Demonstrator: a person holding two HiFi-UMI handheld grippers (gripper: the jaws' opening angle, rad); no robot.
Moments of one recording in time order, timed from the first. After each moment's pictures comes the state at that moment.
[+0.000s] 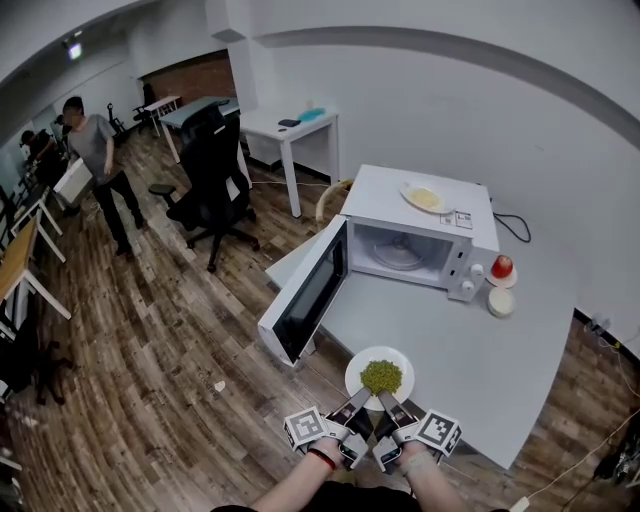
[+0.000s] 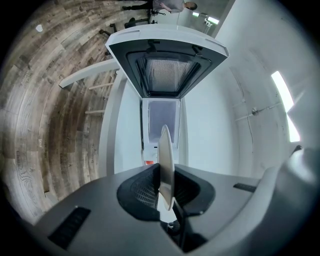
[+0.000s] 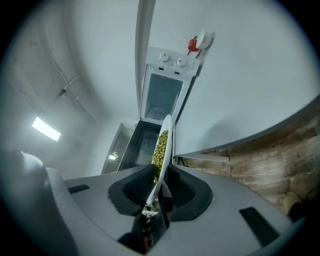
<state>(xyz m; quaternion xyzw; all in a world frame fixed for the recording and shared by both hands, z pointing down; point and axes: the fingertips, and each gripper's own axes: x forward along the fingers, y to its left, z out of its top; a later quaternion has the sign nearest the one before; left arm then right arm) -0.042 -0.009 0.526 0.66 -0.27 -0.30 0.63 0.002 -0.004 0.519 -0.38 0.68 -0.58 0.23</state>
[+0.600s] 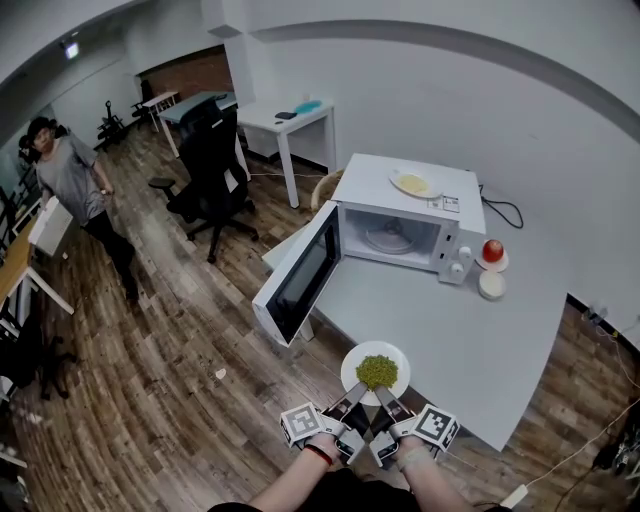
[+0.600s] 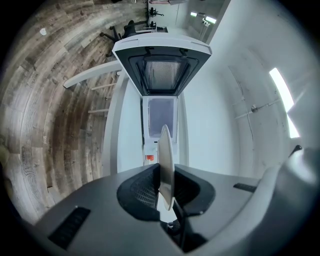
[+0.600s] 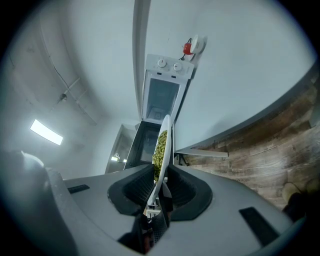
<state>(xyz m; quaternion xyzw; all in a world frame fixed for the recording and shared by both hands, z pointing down) -0.026 0.038 0.505 0.65 -0.26 -0.31 0.64 0.016 0.042 0.512 -0.37 0.67 -0.59 0.24</state>
